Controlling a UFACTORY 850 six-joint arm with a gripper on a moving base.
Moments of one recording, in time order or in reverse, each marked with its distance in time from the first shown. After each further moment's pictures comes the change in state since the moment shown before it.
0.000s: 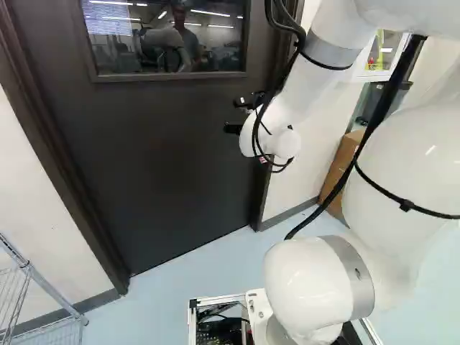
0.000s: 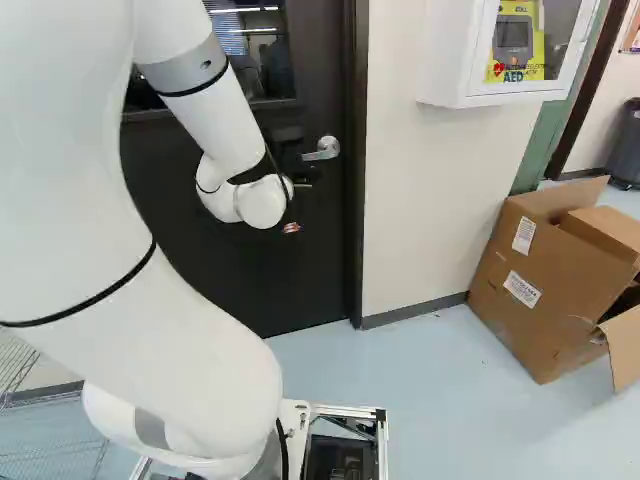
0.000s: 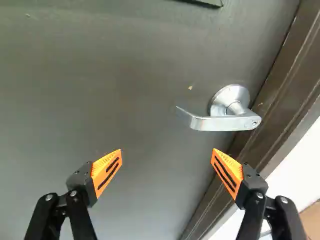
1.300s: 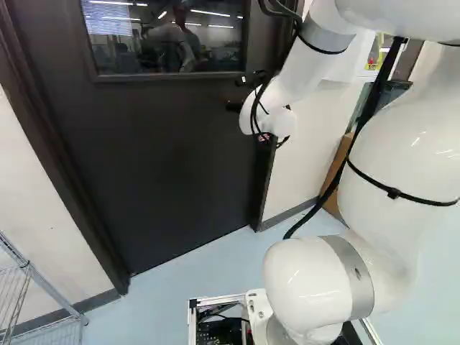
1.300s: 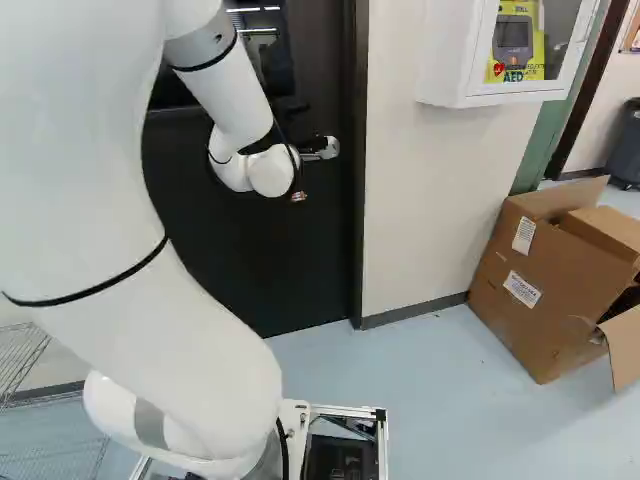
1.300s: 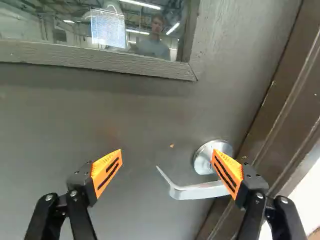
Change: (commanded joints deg) arm -1.1 -4.6 -10.9 0.0 0.0 0.0
